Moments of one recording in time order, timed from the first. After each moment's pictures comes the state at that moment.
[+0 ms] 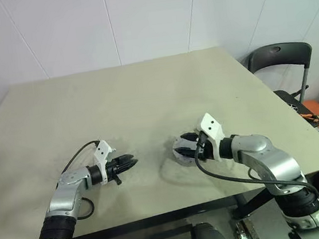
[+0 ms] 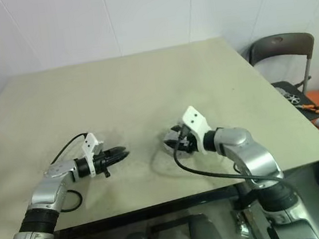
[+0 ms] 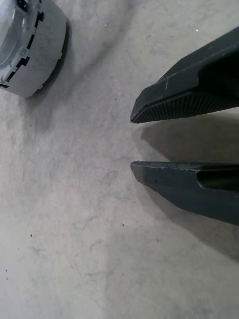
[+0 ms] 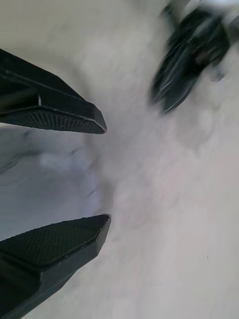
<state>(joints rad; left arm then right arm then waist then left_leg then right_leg) -0.23 0.48 -0.02 0.26 -0.29 0.25 -1.00 -0.25 -0.52 0.16 -0.34 0.21 0.71 0.72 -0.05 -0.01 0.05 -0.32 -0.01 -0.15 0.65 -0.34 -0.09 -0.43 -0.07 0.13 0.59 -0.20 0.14</state>
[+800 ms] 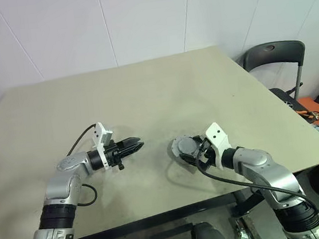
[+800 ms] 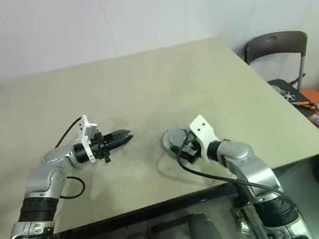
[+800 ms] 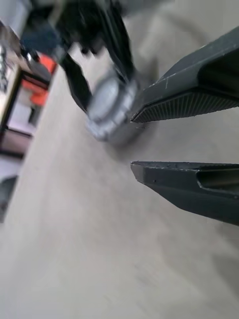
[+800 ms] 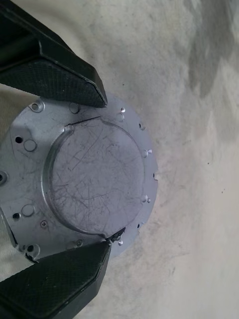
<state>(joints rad) -0.33 0.50 0.02 0.10 -0.51 0.46 -1.10 -0.17 -0.42 0.13 -0.31 0.22 0.69 0.58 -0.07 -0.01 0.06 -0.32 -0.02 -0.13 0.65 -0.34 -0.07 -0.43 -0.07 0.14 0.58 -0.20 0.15</state>
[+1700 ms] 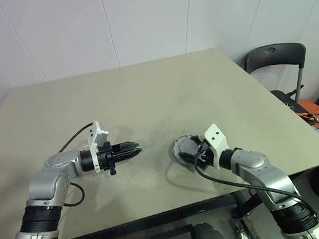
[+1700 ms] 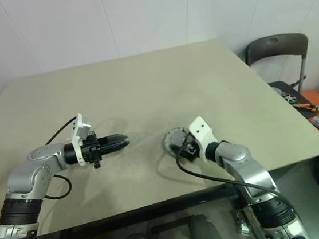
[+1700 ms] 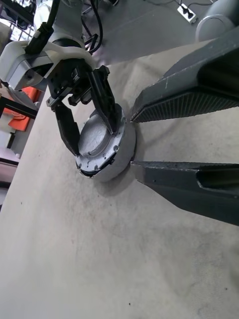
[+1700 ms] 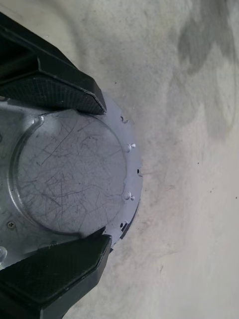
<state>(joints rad) -0.32 0.61 0.00 0.00 -0.55 0.58 -1.15 -0.15 -0.42 0.15 -0.26 0.20 0.59 0.57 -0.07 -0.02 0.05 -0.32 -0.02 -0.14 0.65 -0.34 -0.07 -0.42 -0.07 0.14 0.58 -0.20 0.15</state>
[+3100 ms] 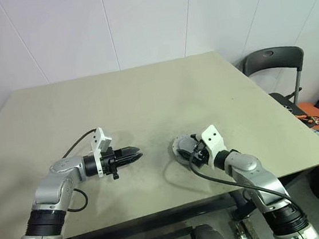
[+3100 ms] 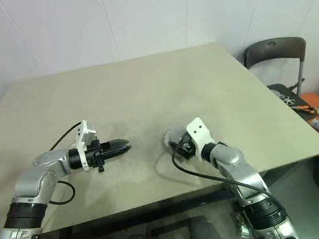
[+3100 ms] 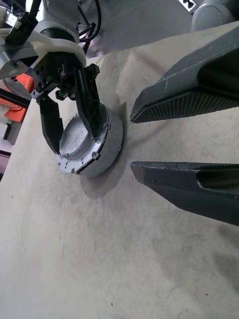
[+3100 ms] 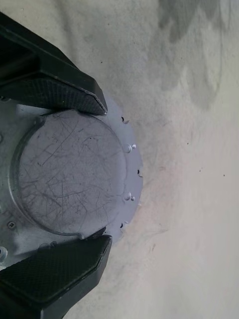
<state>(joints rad) -0.28 0.58 -0.02 0.04 -0.51 0.51 -1.12 -0.14 -0.36 0.17 -0.19 0.15 0.49 0.46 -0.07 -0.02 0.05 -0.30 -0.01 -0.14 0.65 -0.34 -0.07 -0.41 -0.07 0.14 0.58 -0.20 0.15</state>
